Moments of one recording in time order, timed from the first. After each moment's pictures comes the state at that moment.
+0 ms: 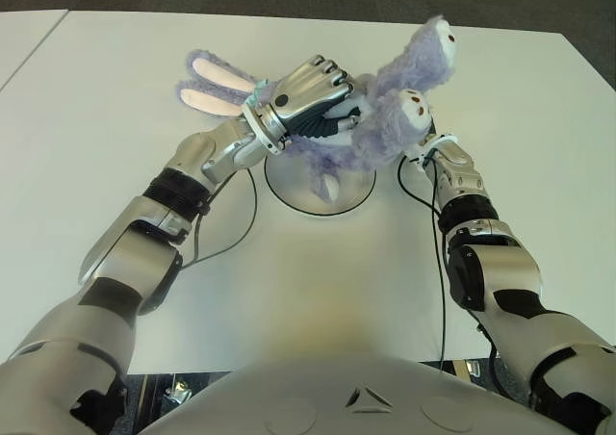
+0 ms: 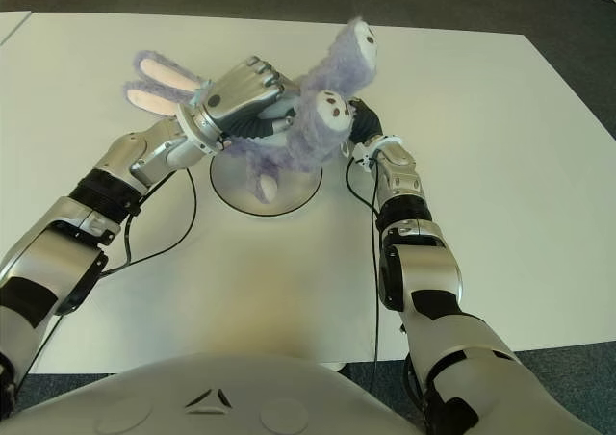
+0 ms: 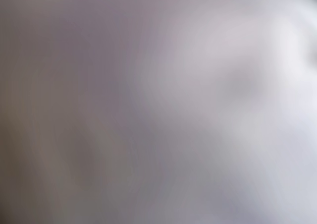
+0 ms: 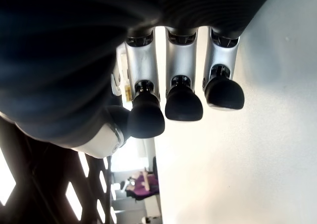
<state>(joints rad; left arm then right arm) -0.75 0.38 -0.46 0.53 0.88 -0.71 0.40 -0.76 -0.24 -0.11 0.96 0.20 0.00 0.42</state>
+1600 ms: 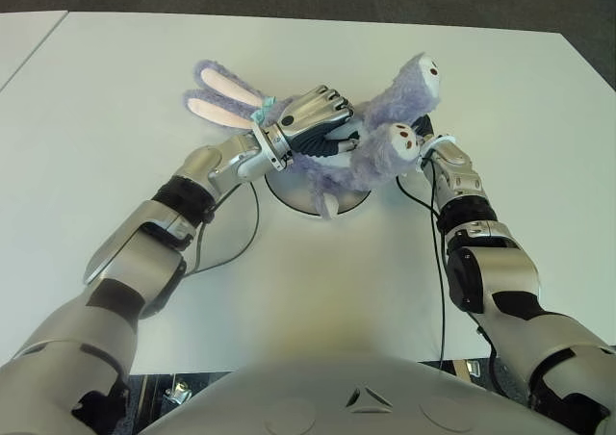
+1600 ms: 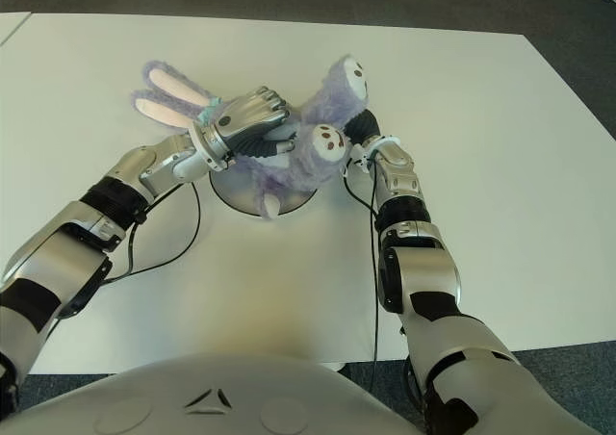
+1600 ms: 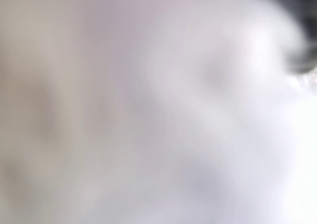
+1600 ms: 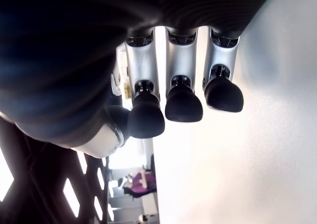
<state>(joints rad) -0.75 0.38 -0.54 0.62 0.77 -0.78 0.26 -0.75 -0.24 -0.10 0.94 0.19 0.01 0.44</state>
